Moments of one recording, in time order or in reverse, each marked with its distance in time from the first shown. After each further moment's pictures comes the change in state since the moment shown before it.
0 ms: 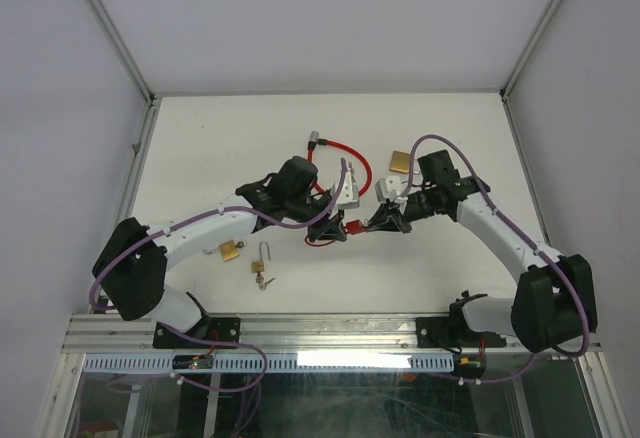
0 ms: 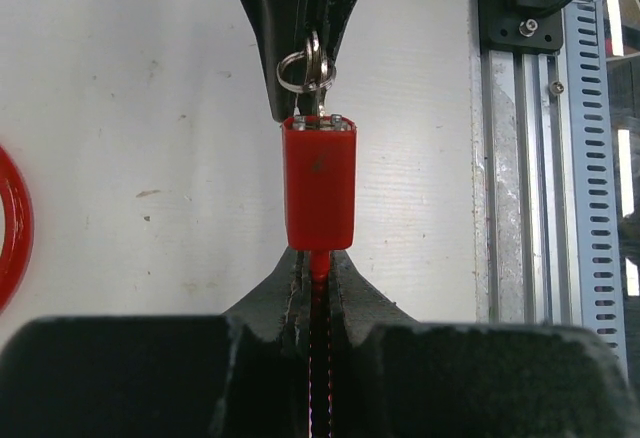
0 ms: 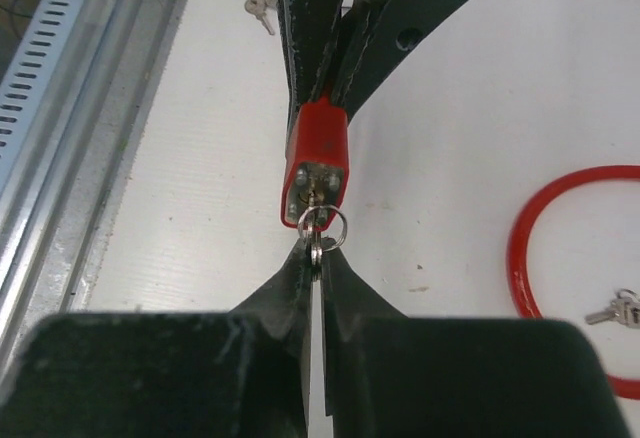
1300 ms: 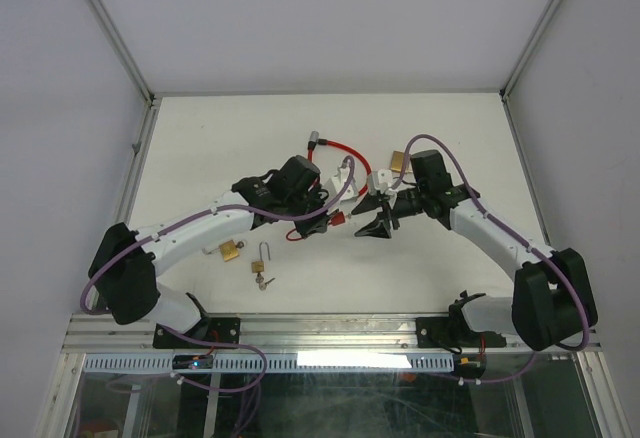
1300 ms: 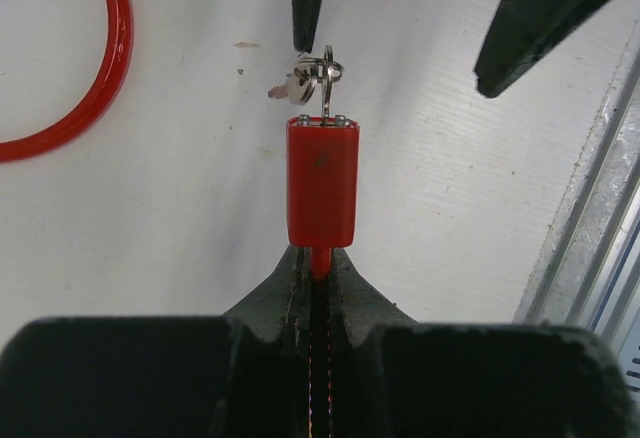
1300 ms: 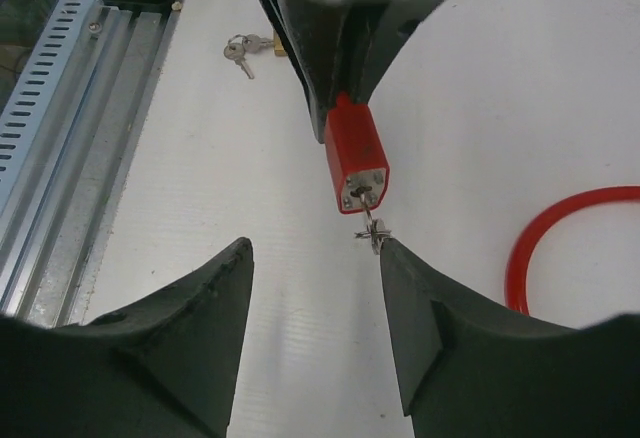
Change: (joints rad) left arm -0.039 -0.024 0.103 -0.278 -0.399 -0.051; right arm 0.055 -0.016 -0.079 0.384 0.011 0.326
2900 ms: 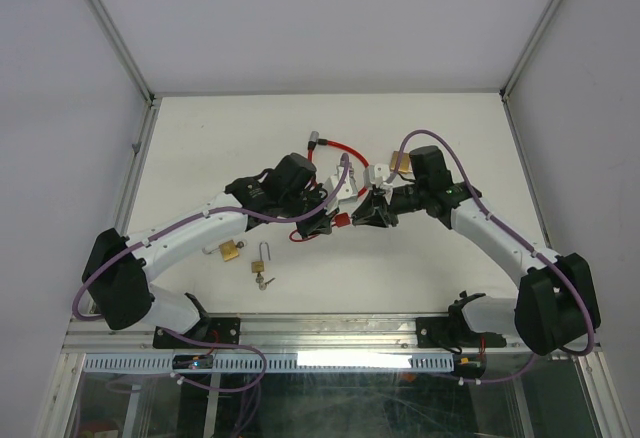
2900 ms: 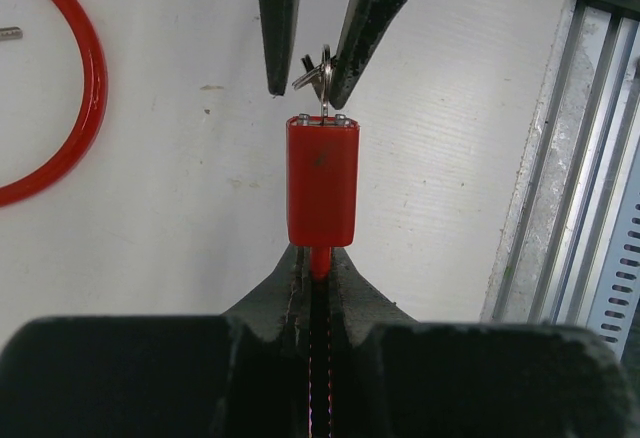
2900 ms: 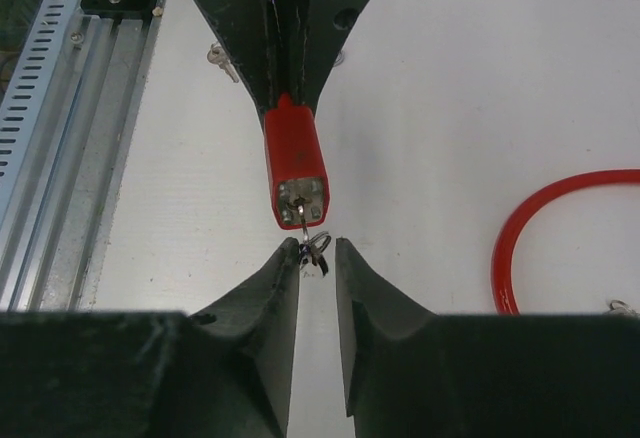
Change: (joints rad) left arm 0.000 -0.052 0.000 0.020 0.113 0.004; right arm 0.034 -0.012 0.027 0.010 0.075 0.104
